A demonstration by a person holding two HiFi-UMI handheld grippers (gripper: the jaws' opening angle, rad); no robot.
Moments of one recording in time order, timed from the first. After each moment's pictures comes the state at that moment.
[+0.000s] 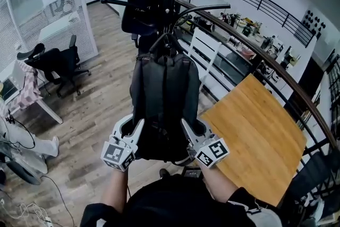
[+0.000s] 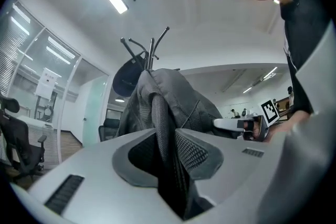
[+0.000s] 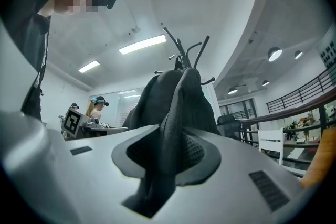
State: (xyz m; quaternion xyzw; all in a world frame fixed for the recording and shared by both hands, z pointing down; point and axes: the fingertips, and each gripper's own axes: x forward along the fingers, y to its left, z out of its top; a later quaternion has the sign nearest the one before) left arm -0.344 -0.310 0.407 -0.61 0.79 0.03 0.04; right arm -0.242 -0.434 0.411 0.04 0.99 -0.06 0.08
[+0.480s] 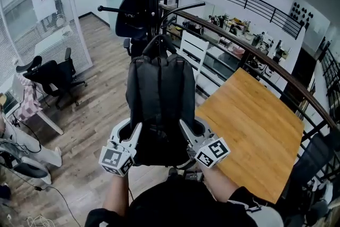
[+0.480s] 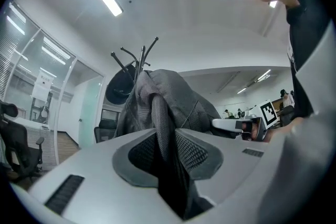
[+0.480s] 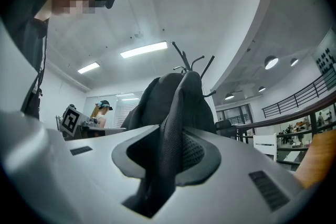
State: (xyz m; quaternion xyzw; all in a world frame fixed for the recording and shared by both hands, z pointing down) left arm -0.285 -0.271 0.377 -0.63 0.78 0.03 0.04; right arm -0.180 -0.392 0.381 0.02 0.99 -0.05 0.11
